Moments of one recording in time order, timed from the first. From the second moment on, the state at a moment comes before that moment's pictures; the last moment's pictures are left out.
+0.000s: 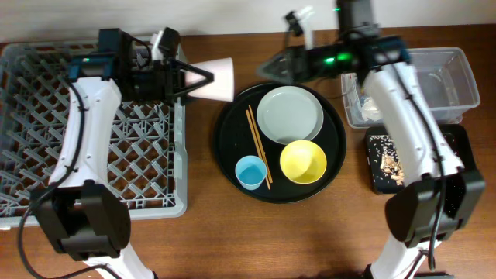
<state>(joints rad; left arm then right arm) 0.03 1.92 1.83 -1.24 1.55 0.13 0.14 1.93 1.92 -0.89 -1.14 0.10</state>
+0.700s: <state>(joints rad) 0.08 1.92 1.90 -1.31 0.28 -0.02 0.13 1.93 1.92 -1.23 -0.64 0.02</state>
